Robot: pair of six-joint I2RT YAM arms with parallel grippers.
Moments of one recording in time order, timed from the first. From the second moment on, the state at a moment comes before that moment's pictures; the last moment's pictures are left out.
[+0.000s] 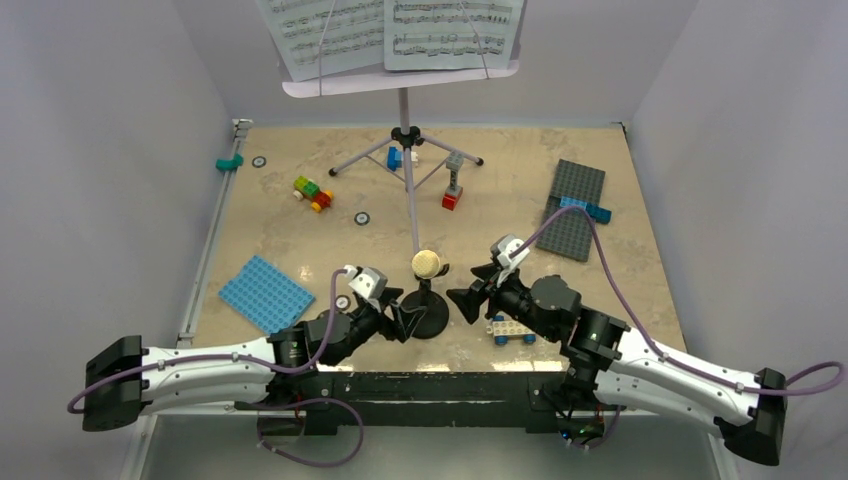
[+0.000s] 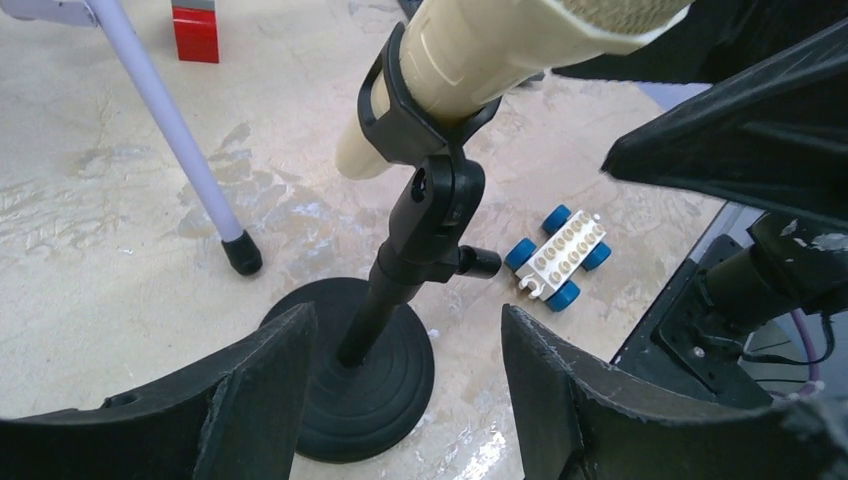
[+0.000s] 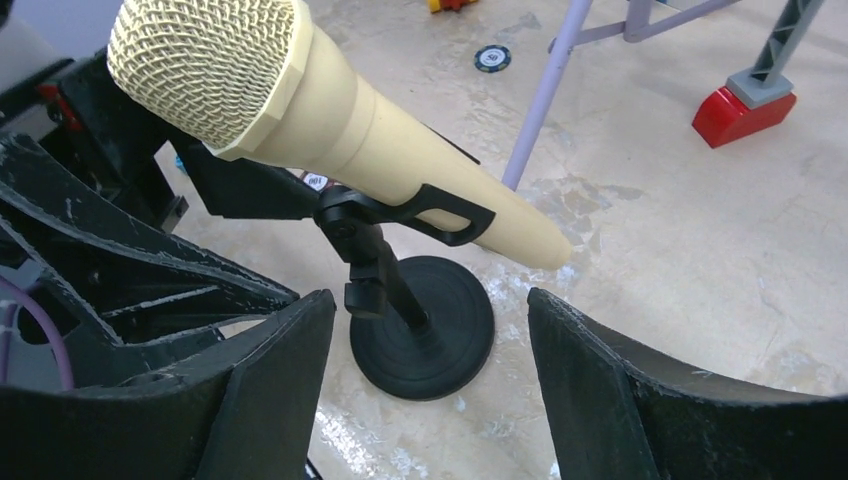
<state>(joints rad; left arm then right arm) -1.26 0.77 0.24 0.39 -0.47 -0.40 1.06 0.64 0.50 -0.05 0.23 0.26</state>
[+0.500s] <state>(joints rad) -1.18 0.96 0.27 0.59 -0.33 -0.33 1.06 0.75 0.47 0.22 0.19 0.07</state>
